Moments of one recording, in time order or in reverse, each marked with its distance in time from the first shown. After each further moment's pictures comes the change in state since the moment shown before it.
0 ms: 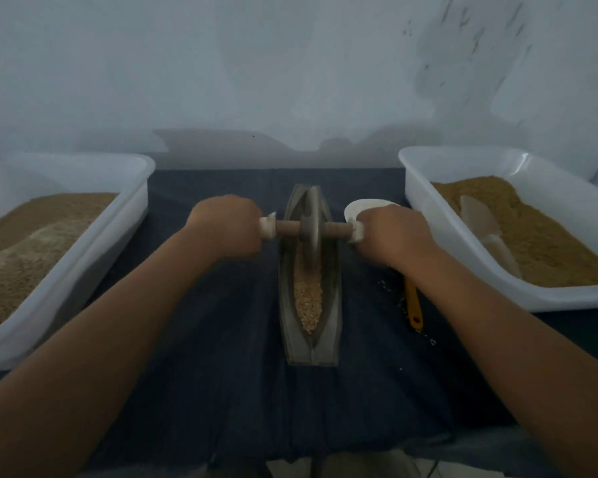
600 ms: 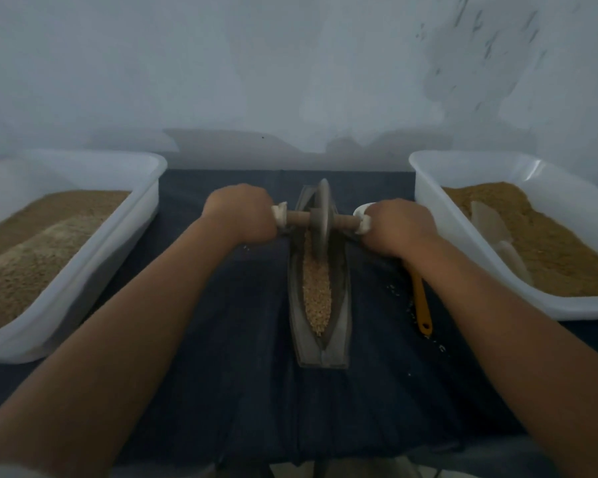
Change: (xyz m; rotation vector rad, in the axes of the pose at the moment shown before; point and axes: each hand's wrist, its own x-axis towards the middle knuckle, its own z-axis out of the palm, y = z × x) left_hand 0.023 -0.001 -0.006 0.007 -0.012 -0.049; right_hand 0.028 -0.003 -0.010 -0.037 -0.153 0.022
